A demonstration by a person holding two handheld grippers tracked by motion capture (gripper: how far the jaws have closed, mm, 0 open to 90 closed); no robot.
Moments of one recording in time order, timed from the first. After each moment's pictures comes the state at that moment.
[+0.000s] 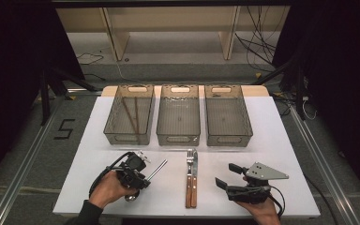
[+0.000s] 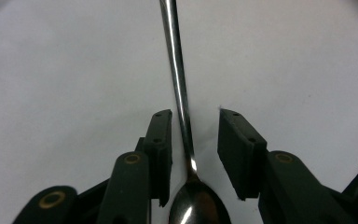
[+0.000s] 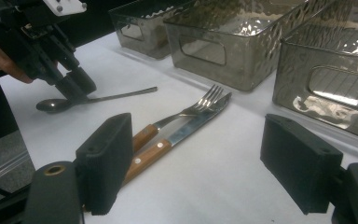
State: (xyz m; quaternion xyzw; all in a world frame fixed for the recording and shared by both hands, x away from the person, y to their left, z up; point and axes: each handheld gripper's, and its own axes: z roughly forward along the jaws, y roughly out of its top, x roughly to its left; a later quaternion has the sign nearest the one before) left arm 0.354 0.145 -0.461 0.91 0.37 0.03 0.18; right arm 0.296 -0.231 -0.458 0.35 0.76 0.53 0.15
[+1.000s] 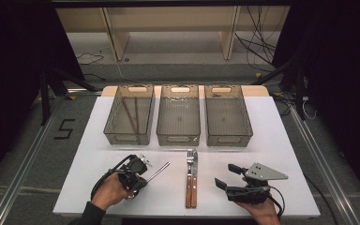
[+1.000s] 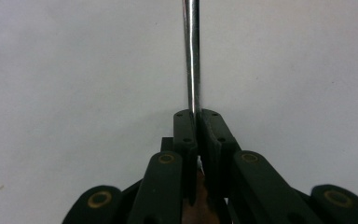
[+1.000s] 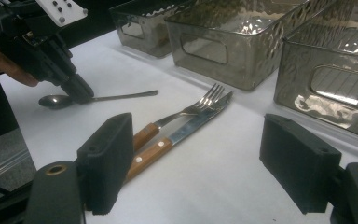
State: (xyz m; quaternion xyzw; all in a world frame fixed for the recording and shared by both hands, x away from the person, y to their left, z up) left arm 0.349 0.141 -0.467 0.92 0.37 0.05 0.16; right arm 0.296 -0.230 -0.458 0.34 0.76 0.53 0.15
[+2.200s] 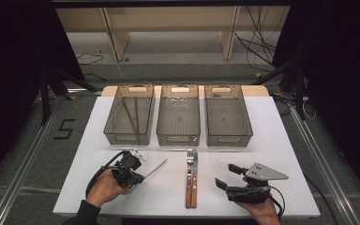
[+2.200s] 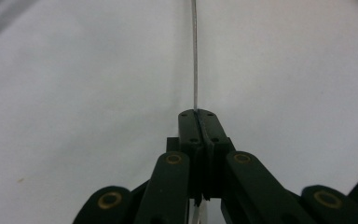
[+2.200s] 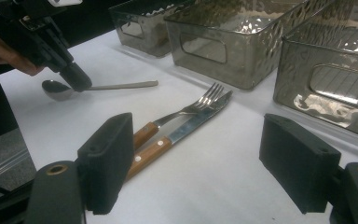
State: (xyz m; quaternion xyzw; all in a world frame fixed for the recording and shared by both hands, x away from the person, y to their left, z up) left arm 0.356 0.159 -0.460 0.90 0.38 0.03 0.20; right arm 0.296 -0.230 -0.459 0.34 0.76 0.53 0.15
